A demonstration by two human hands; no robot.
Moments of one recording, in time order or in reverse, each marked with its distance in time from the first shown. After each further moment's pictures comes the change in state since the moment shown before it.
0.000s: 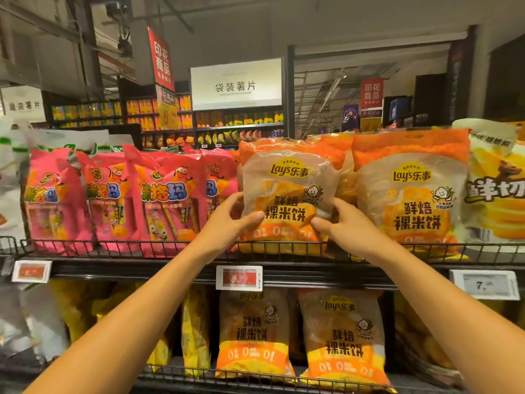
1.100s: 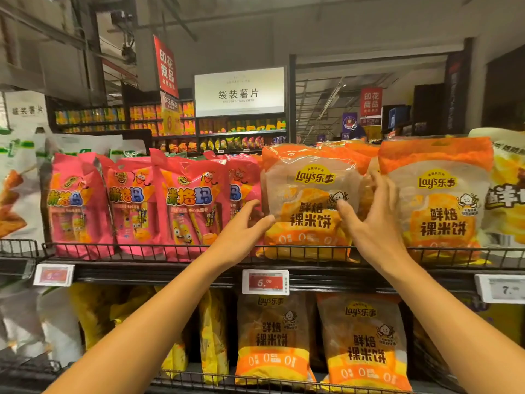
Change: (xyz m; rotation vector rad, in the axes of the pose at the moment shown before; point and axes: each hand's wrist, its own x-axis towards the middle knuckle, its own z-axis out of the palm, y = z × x) left_hand -0.014 -0.005 -0.024 0.096 -0.054 -0.019; right_hand -0.017 -0.027 0.022 -0.062 0.558 -0.162
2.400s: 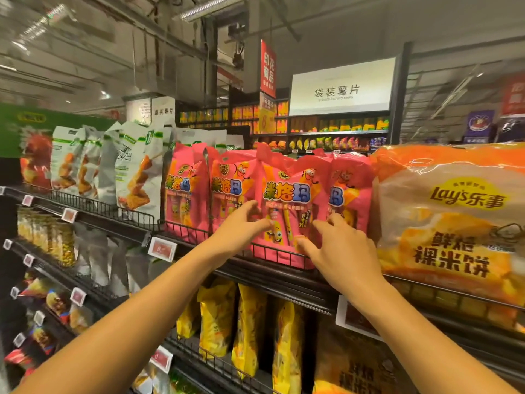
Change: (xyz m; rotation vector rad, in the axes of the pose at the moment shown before) left_hand -0.026 -0.056 -0.128 0.097 0.286 -0.319; right_hand -0.022 -0.098 0.177 -0.433 -0.436 -0.358
